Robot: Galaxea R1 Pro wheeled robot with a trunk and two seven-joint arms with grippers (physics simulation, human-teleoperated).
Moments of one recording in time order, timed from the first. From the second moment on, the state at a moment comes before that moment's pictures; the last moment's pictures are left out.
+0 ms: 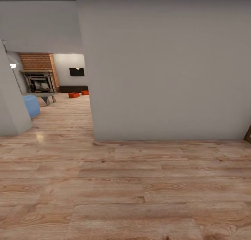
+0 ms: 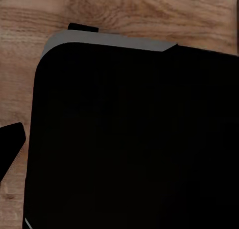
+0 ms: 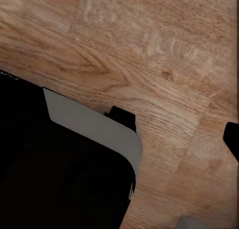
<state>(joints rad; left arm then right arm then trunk) 0.00 -0.02 0.04 -0.07 0.15 -0.07 -0.07 -0.17 0.00 0.58 0.03 -0.18 -0.17 0.03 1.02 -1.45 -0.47</state>
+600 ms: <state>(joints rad) 0.00 -0.02 0.04 -0.07 0.14 -0.07 -0.07 -0.17 -0.01 0.58 0.03 -0.19 -0.17 0.03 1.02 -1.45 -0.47</state>
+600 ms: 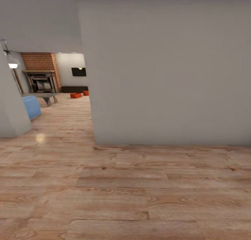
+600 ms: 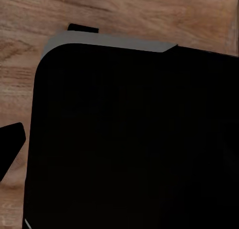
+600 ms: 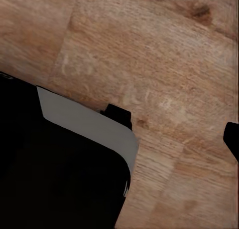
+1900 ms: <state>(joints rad) 0.00 -0.02 0.04 -0.07 0.14 -0.07 -0.07 -0.17 -0.02 0.57 0.03 -0.19 -0.18 0.02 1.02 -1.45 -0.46</state>
